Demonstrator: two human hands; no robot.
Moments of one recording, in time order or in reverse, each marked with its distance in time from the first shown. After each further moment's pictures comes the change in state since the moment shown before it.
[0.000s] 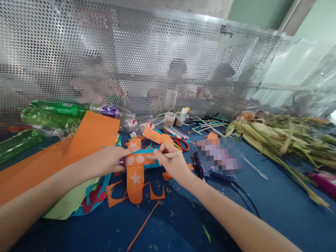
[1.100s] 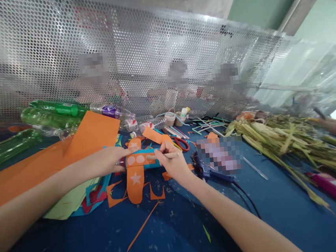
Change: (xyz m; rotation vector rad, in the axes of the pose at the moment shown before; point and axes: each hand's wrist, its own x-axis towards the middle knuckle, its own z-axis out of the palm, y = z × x) left_hand 0.000 -0.002 0.001 0.003 -0.013 -0.014; right_hand 0.000 -0.002 -0.001 -0.011 0.007 0.008
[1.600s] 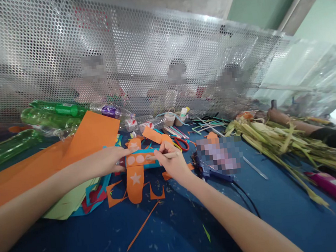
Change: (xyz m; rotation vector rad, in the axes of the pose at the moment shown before) left_hand 0.000 -0.001 0.001 -0.006 0.013 0.001; right_hand 0.000 0.002 0.000 -0.021 -0.012 -0.009
